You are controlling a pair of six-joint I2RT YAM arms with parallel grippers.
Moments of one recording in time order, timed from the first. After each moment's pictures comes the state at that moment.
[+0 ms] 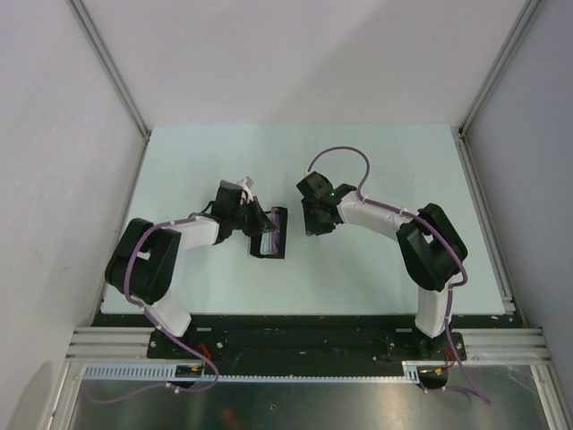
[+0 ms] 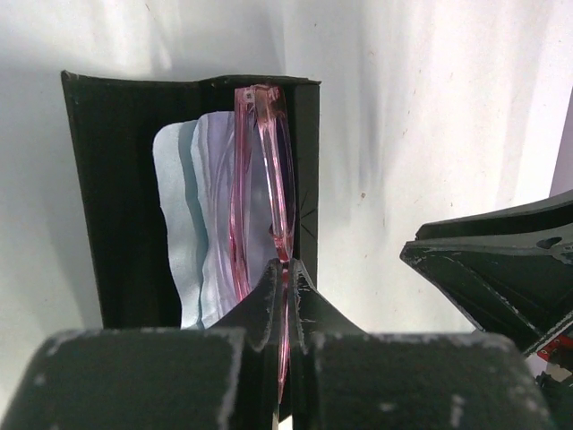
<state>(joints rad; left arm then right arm) -0.37 1.66 0.77 0.14 0.38 -0.70 0.72 1.89 1.36 -0.57 0.10 0.55</state>
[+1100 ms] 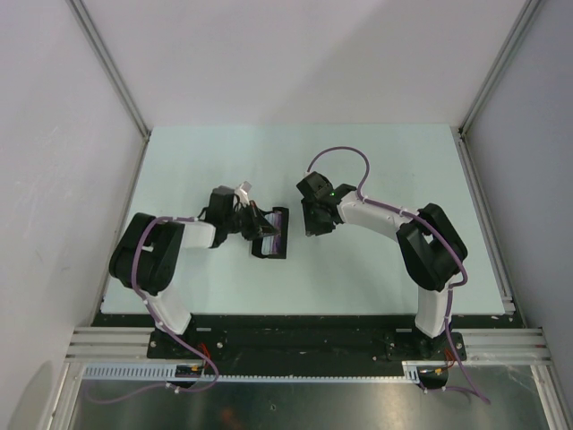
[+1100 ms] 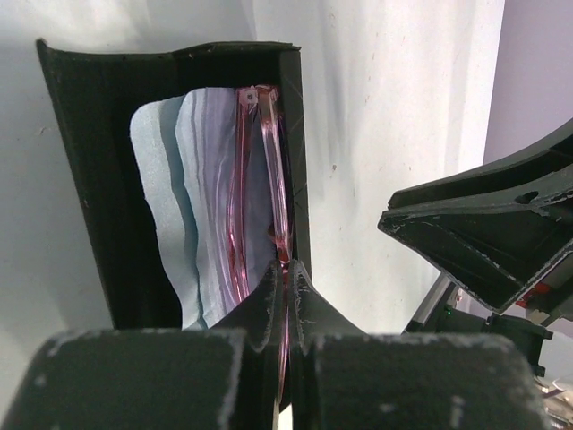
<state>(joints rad) -0.30 1.73 0.70 0.33 0.63 -0.73 0.72 1.89 1.36 -0.57 0.09 0.54</state>
